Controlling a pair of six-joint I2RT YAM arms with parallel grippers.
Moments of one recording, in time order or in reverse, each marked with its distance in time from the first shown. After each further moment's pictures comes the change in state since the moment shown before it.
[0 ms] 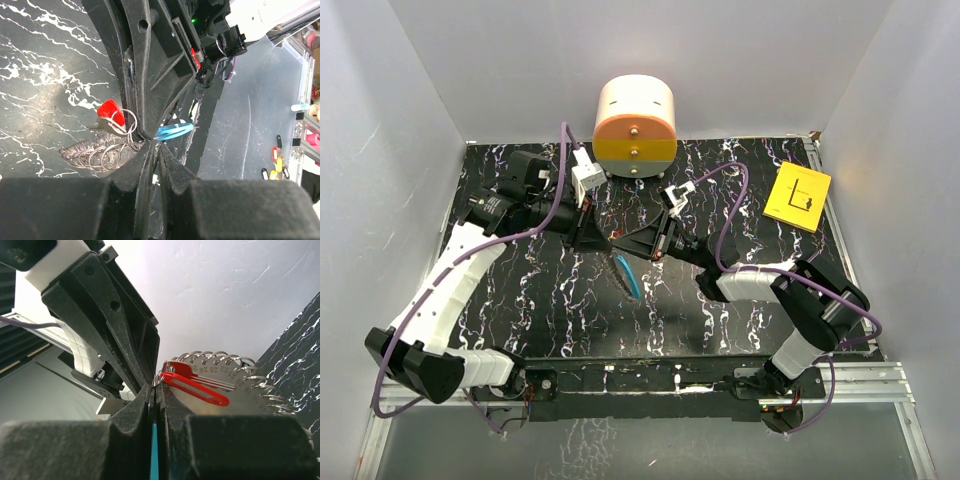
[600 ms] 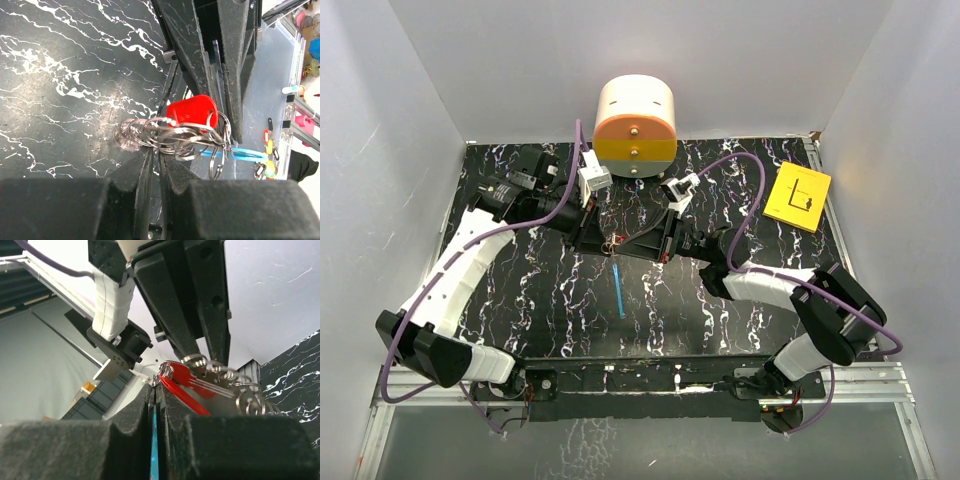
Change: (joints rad) left arm 0.005 0.092 0.060 -0.133 0.041 0.095; right arm -0.007 -0.095 0.039 0.000 -0.133 -0.069
